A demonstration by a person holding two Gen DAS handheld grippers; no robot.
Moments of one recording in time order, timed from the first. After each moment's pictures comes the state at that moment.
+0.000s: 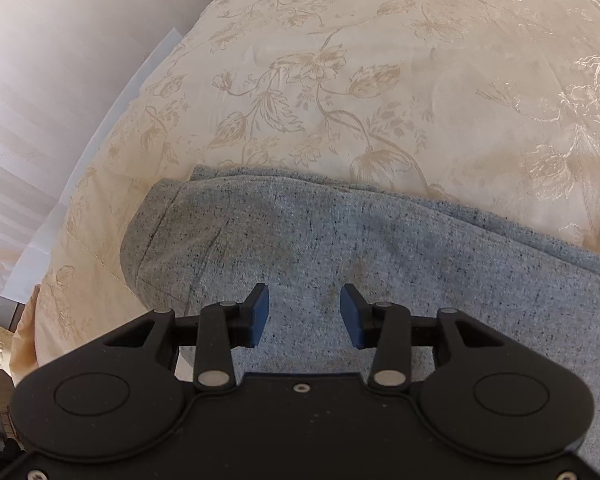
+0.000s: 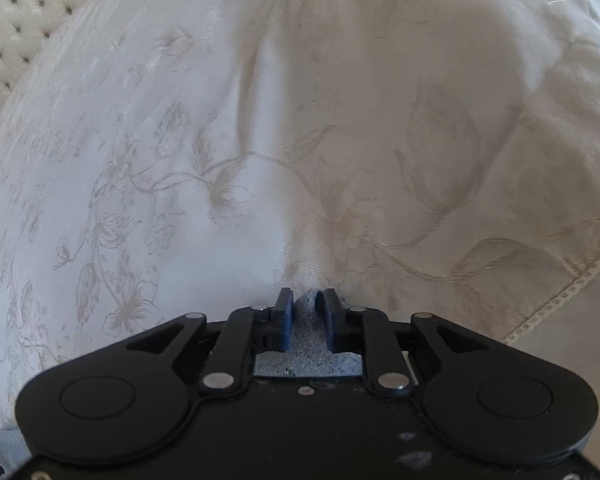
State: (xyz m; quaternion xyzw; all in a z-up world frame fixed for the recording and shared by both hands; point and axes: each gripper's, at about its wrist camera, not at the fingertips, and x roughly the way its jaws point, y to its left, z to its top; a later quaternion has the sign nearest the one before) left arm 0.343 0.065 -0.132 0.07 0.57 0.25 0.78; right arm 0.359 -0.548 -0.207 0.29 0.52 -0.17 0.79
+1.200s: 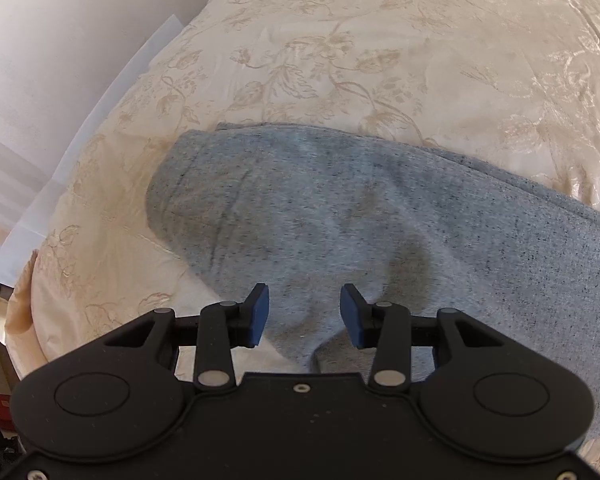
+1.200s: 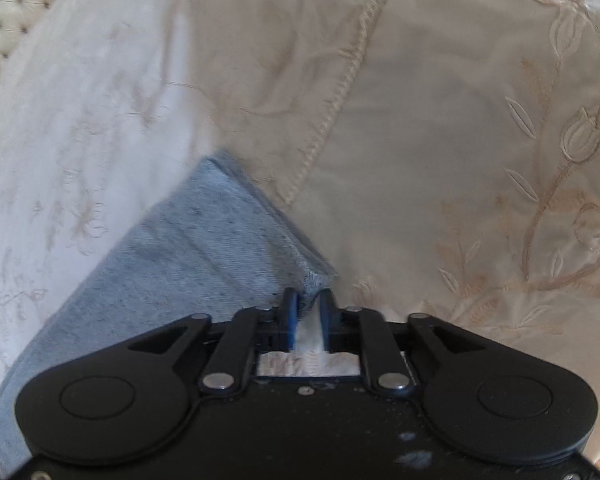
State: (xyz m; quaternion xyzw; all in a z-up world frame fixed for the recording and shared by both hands) left arm 0.274 0.077 -0.097 0.04 0.57 0.23 0.79; right arm 0.236 -0.524 -0.209 0.31 0.53 -0.25 0.75
